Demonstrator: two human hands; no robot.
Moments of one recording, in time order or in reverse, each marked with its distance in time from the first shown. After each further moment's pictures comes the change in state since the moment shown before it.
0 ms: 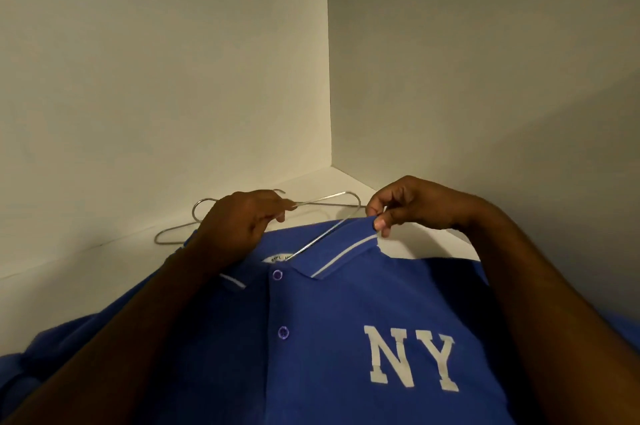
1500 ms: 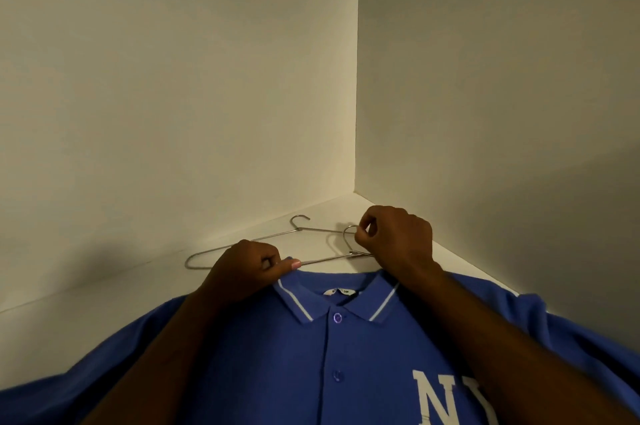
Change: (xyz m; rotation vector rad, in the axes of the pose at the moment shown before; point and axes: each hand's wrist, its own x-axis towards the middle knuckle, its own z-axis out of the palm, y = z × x) left_hand -0.035 -0.052 0.030 -0.232 -0.018 -0.367; right_hand 0.061 -0.030 0.070 -0.590 0.715 0.250
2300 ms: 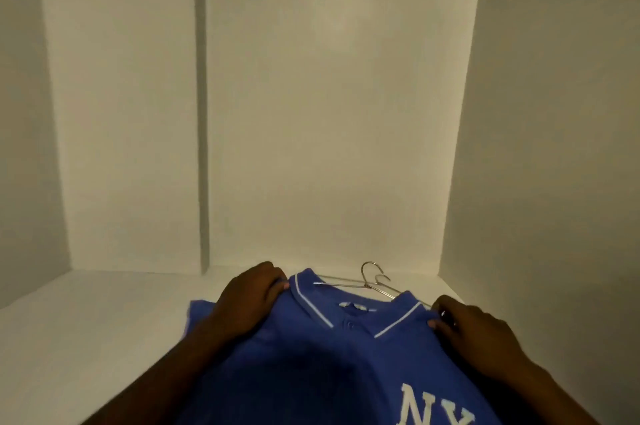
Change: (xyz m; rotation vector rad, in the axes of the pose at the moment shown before) left_hand -0.170 0.136 -0.125 0.412 0.320 -0.342; right_hand -0.078 0.022 -0.110 0.000 -0.314 -0.427
